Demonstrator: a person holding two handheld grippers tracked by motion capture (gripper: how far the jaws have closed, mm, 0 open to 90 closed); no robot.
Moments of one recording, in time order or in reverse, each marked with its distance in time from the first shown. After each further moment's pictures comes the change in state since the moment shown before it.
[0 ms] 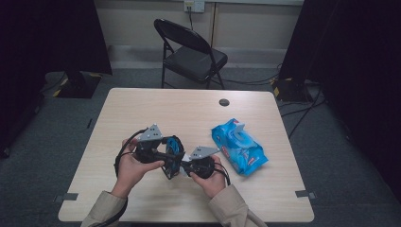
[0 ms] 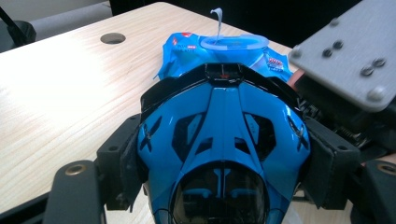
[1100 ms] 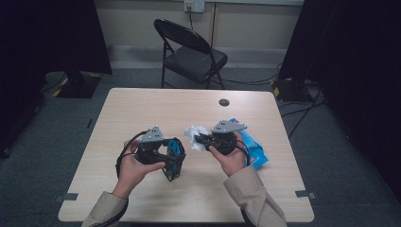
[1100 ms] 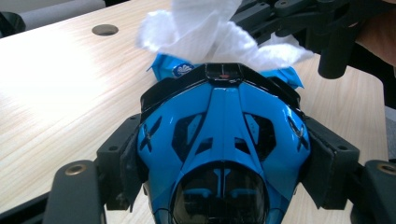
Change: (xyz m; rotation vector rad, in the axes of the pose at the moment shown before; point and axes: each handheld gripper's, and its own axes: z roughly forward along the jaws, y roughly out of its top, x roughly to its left) left arm -0.001 -0.005 0.007 0.025 -0.025 -0.003; right arm -0.046 0.055 -0.065 -0.138 -0.116 0.013
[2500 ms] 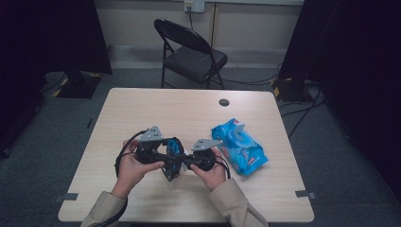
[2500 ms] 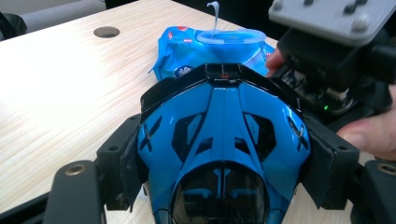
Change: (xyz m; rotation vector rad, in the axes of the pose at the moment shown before) left arm 0.003 0.001 -0.004 -0.013 0.003 -0.004; right arm 0.037 -0.049 0.054 0.085 0.164 0.049
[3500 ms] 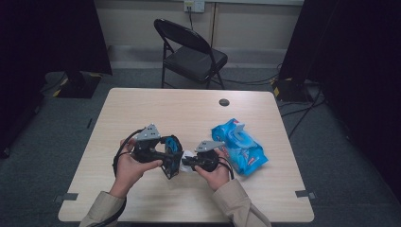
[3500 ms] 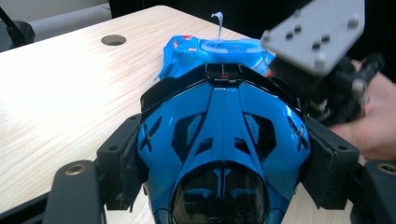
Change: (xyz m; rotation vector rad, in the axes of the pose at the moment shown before) left arm 0.002 0.002 -0.006 -0.024 0.013 -0.007; right arm -0.014 -0.012 -0.005 0.058 -0.044 0.005
